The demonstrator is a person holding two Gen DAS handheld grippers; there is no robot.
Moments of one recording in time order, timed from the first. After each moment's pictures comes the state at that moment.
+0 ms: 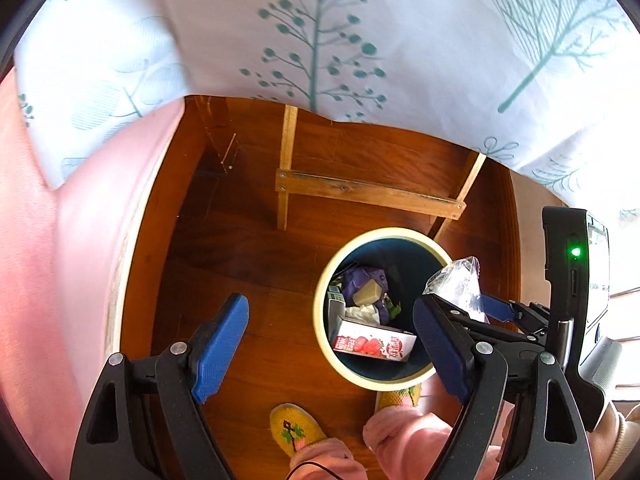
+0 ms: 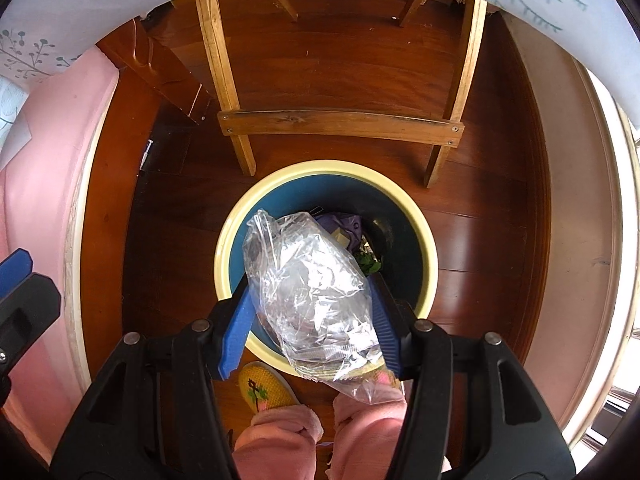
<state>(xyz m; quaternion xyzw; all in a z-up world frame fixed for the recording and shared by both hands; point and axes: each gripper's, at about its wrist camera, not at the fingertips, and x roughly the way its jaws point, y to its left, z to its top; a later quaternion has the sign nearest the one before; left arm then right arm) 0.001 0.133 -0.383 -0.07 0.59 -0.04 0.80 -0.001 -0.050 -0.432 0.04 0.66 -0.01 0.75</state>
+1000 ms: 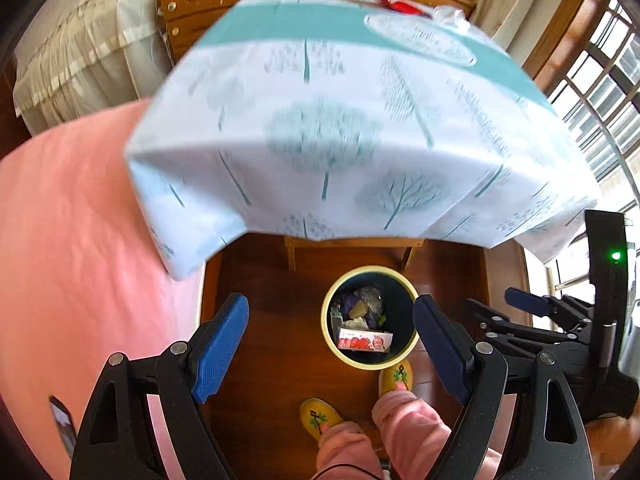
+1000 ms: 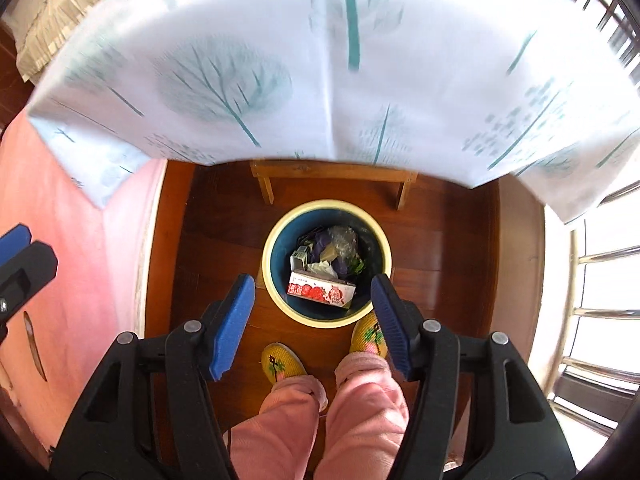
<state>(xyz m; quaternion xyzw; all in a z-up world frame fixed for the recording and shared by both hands) -0.022 0.149 -0.129 -0.01 0.55 -0.08 0.83 -0.036 -0.042 -0.178 0.03 0.61 -0.03 0.79</state>
